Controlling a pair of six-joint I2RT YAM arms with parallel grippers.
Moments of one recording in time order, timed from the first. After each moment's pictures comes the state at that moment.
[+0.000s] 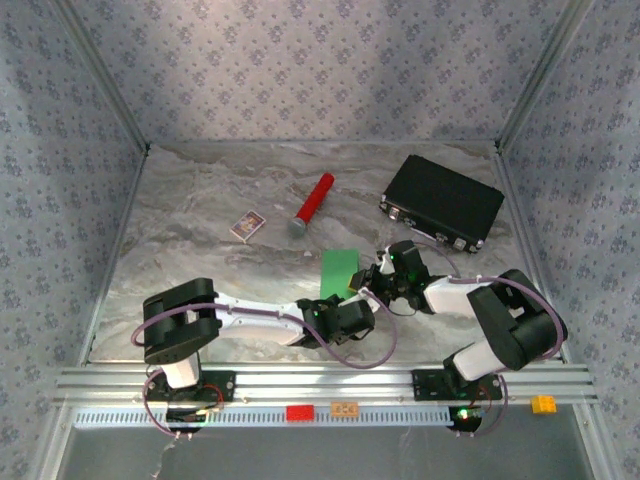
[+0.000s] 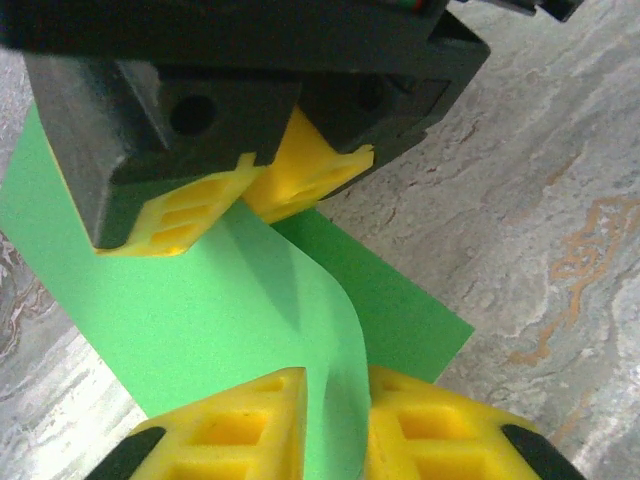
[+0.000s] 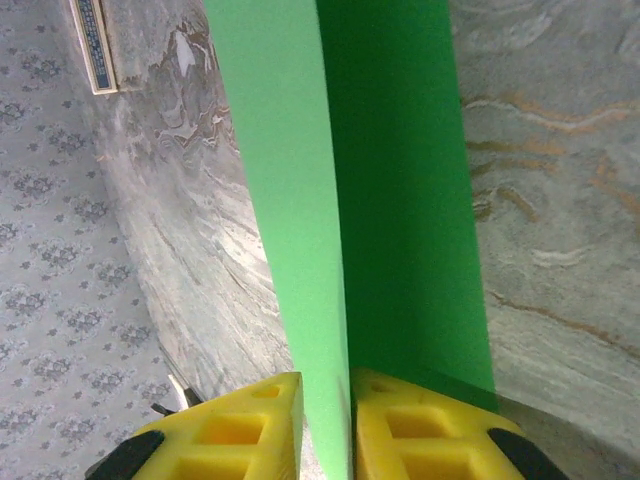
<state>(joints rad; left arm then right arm) -1.36 1.74 0.97 -0.27 -0.49 -0.17 0.48 1.48 0.41 0.30 -0.61 1.08</state>
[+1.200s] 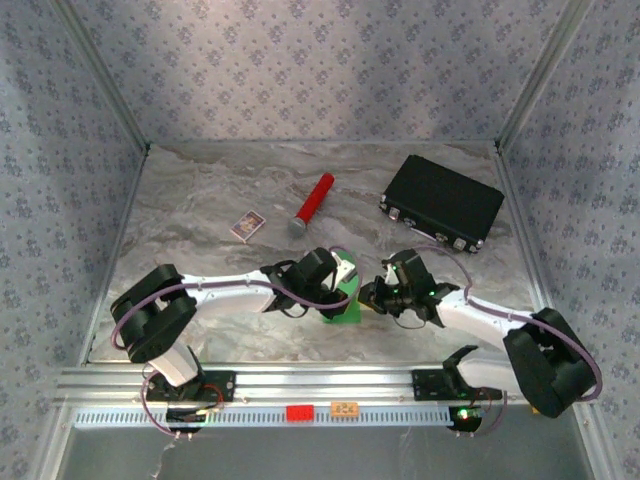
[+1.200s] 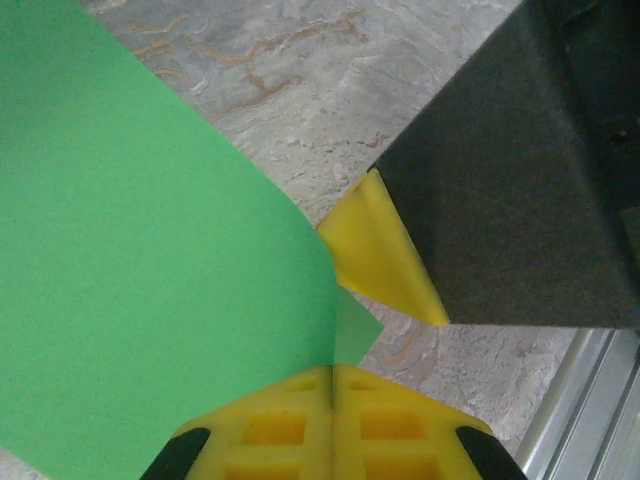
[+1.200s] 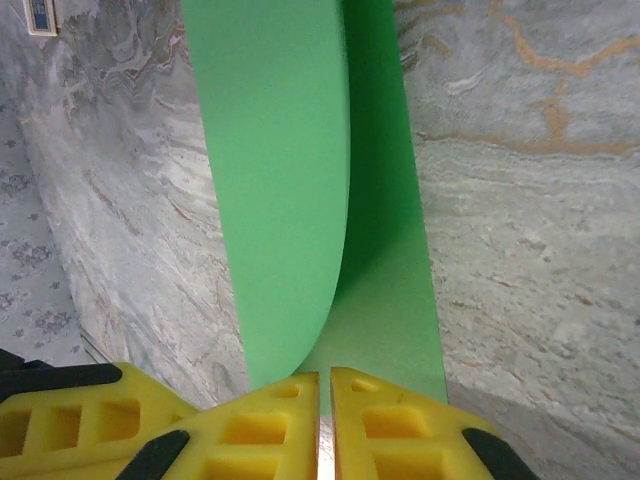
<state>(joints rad) -1.03 1.61 0.86 -0.12 0.26 -0.42 0.56 1.21 0.39 -0.02 -0.47 0.98</state>
